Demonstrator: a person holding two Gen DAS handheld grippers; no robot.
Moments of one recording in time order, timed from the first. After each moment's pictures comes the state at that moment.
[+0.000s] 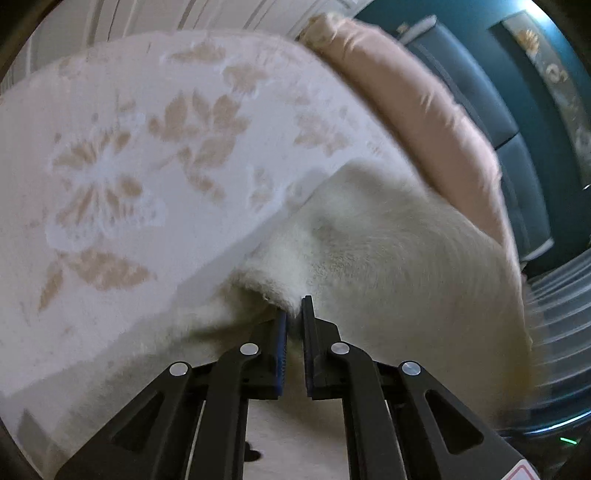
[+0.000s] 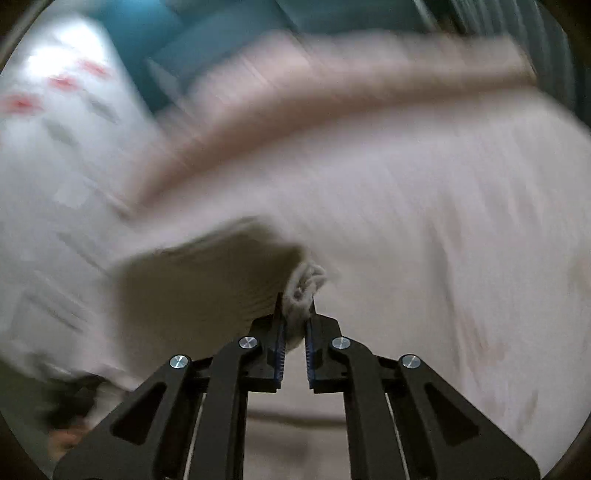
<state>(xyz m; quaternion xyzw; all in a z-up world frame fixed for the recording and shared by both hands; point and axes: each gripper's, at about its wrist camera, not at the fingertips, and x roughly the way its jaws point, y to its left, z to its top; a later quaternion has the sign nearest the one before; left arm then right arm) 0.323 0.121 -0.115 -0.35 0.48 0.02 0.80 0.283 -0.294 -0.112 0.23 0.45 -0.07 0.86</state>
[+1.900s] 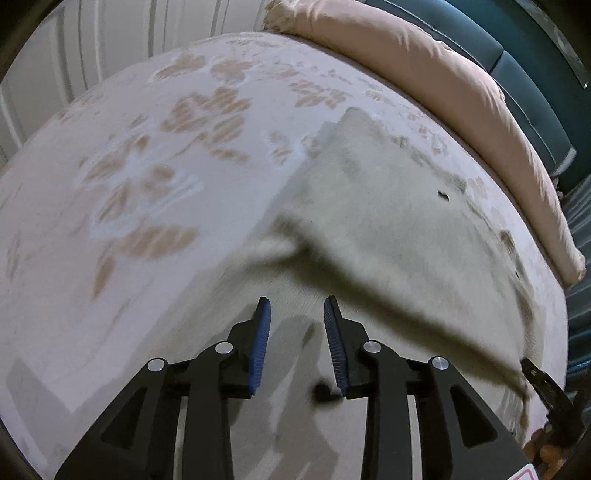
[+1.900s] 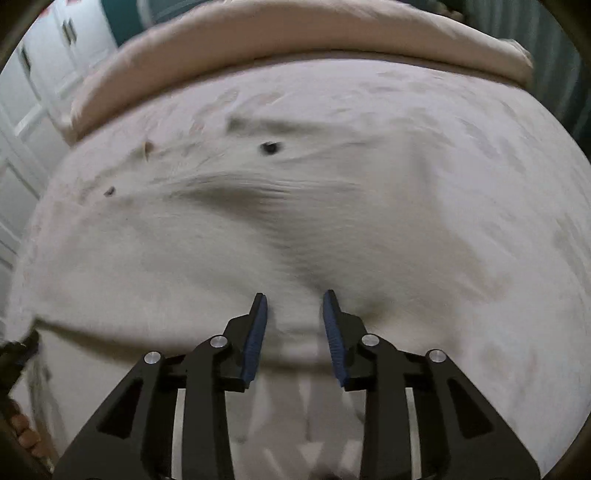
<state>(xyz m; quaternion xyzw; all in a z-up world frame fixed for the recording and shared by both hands) 0.275 0.112 -0.110 -0.18 0.52 0.02 0.83 0.247 -0.248 -0.138 0.13 0.49 -0.11 0.86</state>
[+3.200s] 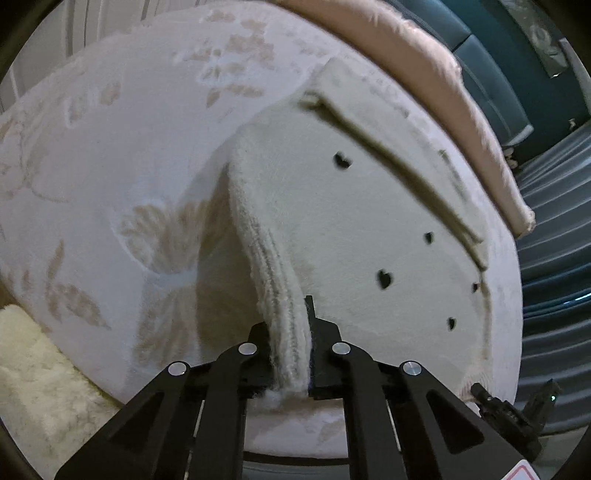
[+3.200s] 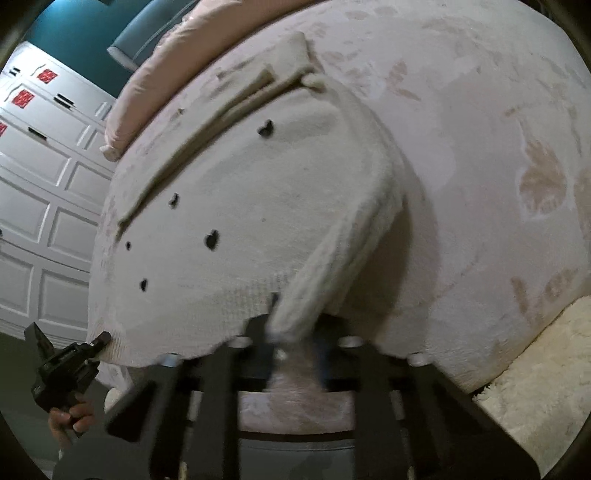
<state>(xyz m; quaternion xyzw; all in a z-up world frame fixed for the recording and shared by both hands) 0.089 0.154 -0.082 -0.23 0.55 -0.09 0.80 -0.018 -0.239 -0.139 0.33 0.49 -0.05 0.81</state>
